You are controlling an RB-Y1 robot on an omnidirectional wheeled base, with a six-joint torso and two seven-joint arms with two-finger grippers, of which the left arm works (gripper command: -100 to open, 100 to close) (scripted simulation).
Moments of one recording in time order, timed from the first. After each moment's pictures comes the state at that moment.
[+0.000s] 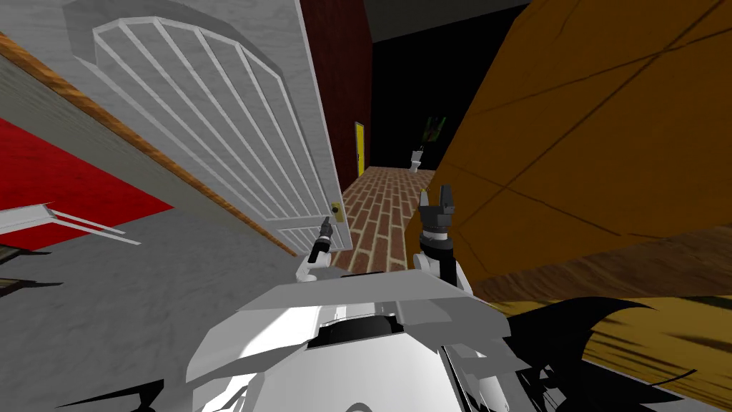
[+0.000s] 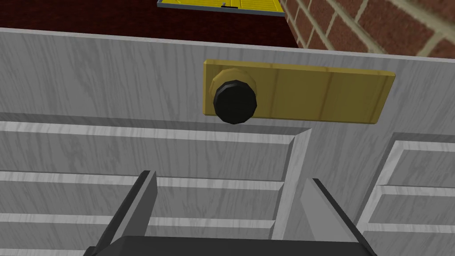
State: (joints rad) arm 0.04 0.03 -0.01 -1.34 0.01 -0.27 0.01
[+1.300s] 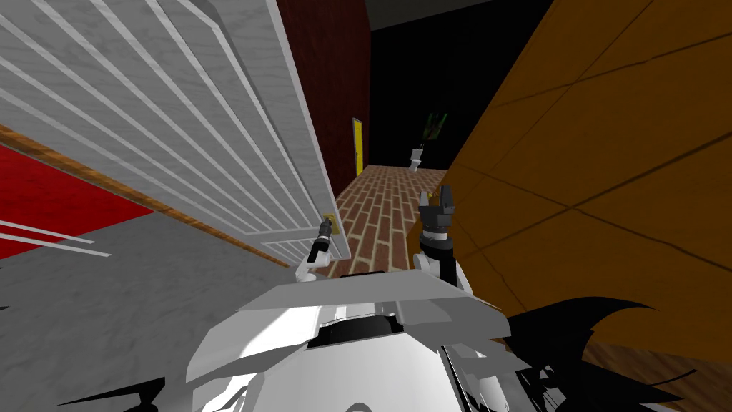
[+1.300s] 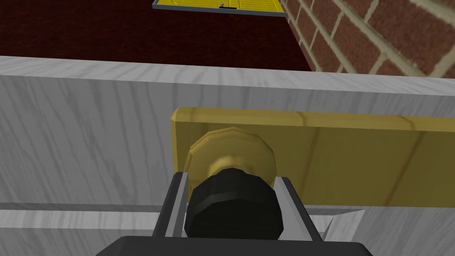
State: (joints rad) arm 0.02 0.04 0.00 -1.30 0.01 -0.30 0.00
